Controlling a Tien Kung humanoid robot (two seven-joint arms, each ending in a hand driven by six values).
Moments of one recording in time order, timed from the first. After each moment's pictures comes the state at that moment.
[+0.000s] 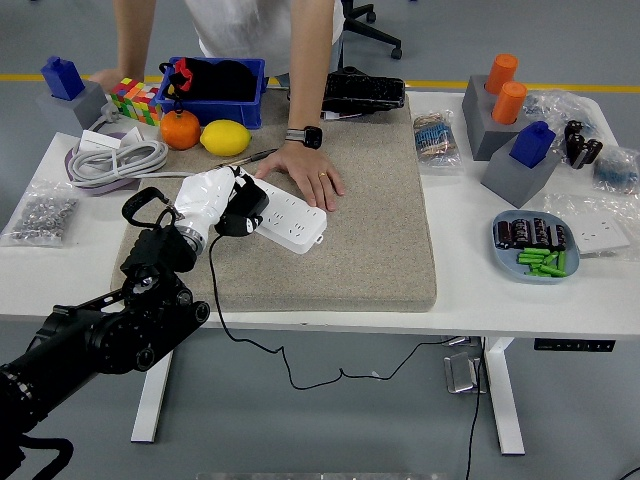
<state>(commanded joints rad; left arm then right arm) -0.66 0.09 -0.67 -0.81 1.89 0.42 0.29 0.12 -0.29 1.62 0.21 -1.40 -0.08 0.01</state>
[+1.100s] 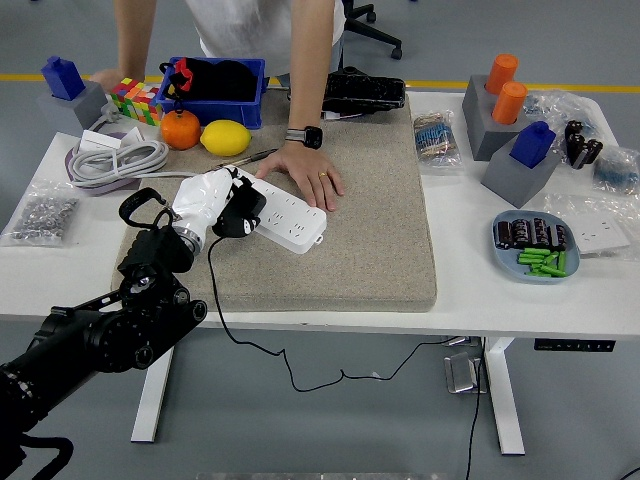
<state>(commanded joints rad) -0.66 0.09 -0.68 -0.79 1.86 0.41 0.27 0.12 -0.29 1.63 0.21 -1.40 -0.08 0.01</state>
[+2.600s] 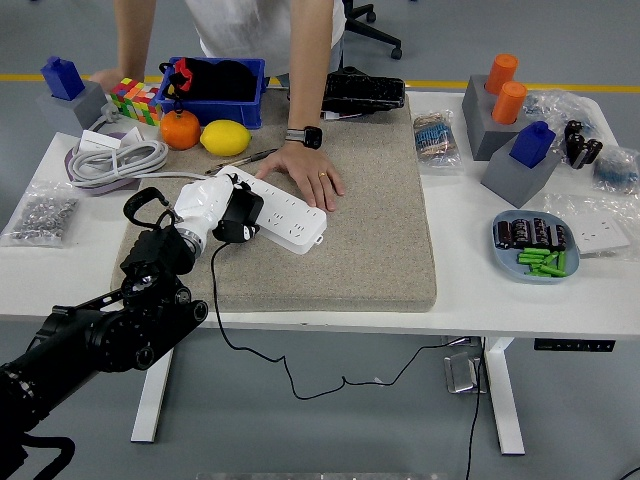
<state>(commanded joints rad) -0.66 0.08 -0.69 -0.79 1.86 0.36 0.29 0.12 -0.29 1.63 0.21 -1.40 -0.08 0.01</state>
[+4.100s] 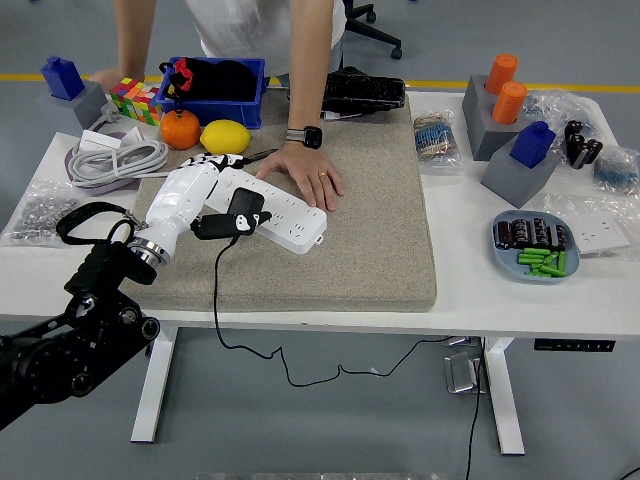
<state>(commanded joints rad) -0.50 0.30 -0.71 -1.10 1.78 0.47 -0.01 0.12 -0.29 1.63 0.21 -1.40 -0.08 0.01</state>
